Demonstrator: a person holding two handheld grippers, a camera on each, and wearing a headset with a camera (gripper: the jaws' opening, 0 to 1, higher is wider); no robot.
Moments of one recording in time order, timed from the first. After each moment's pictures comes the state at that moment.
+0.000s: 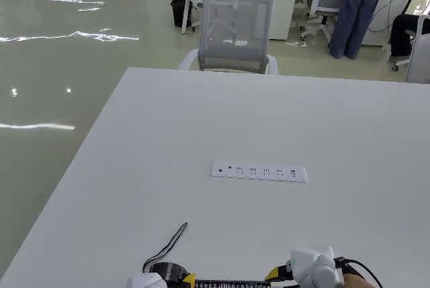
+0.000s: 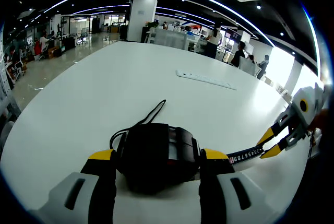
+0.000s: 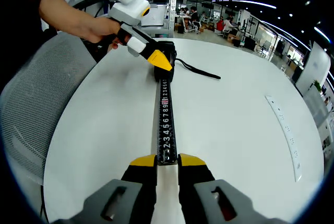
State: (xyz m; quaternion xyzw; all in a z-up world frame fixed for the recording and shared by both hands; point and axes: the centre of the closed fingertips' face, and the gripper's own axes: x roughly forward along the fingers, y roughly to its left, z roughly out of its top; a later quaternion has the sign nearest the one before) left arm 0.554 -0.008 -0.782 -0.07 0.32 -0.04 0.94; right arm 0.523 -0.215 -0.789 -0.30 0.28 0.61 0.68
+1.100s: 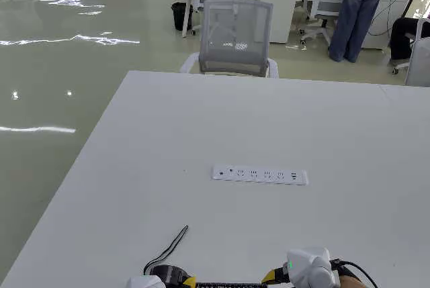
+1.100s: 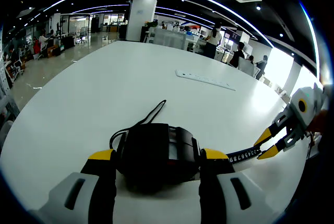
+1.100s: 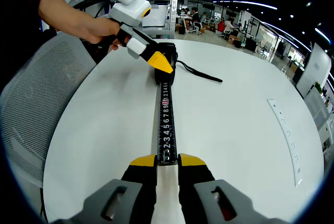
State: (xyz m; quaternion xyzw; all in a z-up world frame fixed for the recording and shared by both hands) left arm 0.554 -0.006 -0.782 -0.07 0.32 -0.05 0.94; right arm 0.524 -0.205 -0.790 -0.30 0.28 0.61 0.68
